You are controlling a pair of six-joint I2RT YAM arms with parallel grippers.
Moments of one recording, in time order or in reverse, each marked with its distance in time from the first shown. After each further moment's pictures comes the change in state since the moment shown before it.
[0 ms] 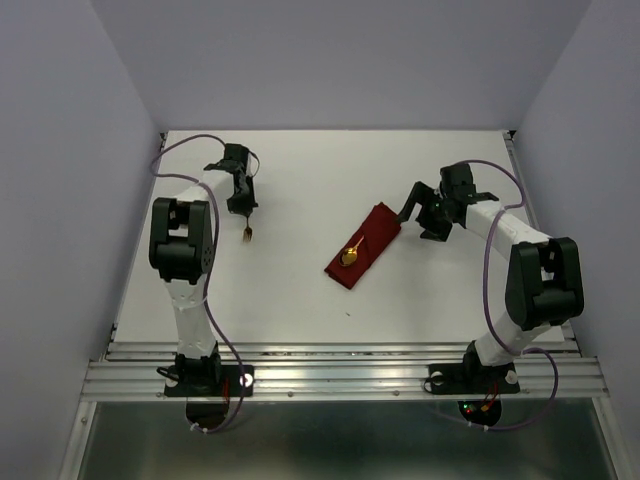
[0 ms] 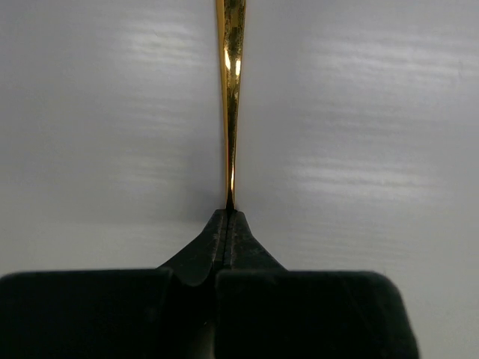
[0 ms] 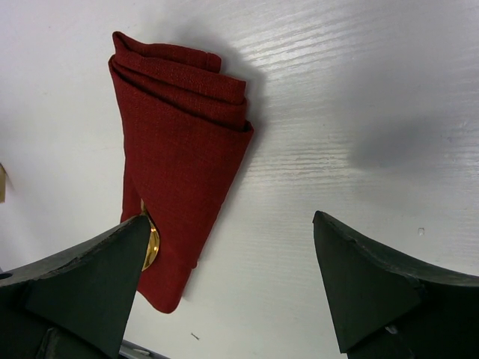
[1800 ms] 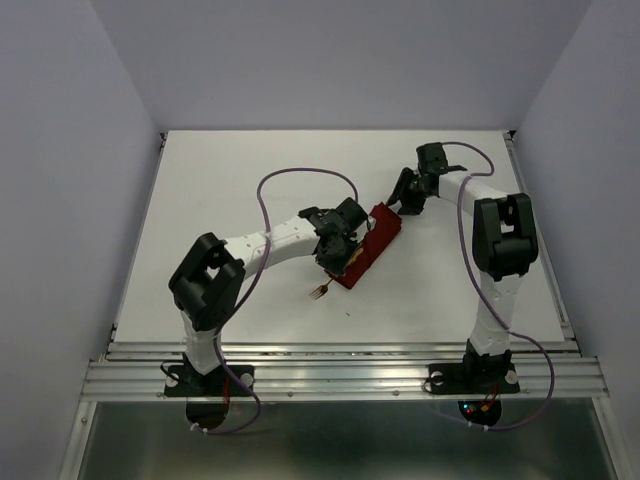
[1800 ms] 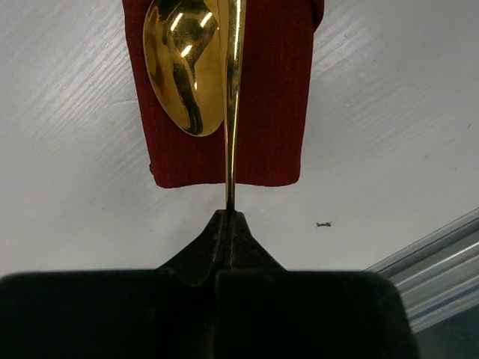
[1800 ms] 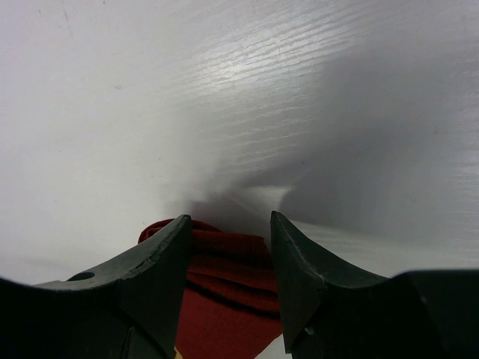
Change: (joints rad) left arm -0.758 -0.309 -0.227 -0.179 0.118 -0.006; right arm 0.029 0.447 0.430 -0.024 0.024 0.023
